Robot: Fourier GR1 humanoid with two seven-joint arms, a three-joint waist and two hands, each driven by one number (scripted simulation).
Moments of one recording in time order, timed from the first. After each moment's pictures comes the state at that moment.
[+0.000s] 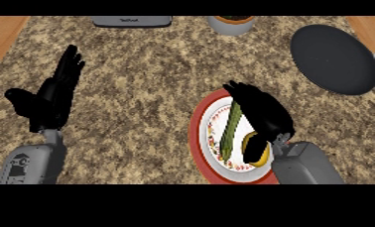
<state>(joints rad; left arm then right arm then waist) -0.21 0.20 0.10 -1.50 0.02 0.06 0.09 -0.29 -0.20 0.37 -1.60 0.86 0.47 0.40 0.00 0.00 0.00</state>
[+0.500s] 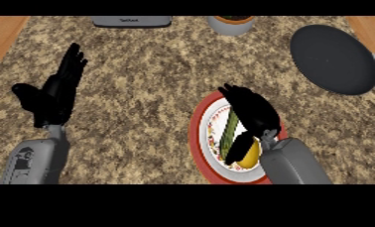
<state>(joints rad) -0.25 0.19 0.11 -1.44 0.01 0.05 0.07 -0.32 -0.13 0.37 -1.47 0.95 0.46 0.35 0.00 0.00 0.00</state>
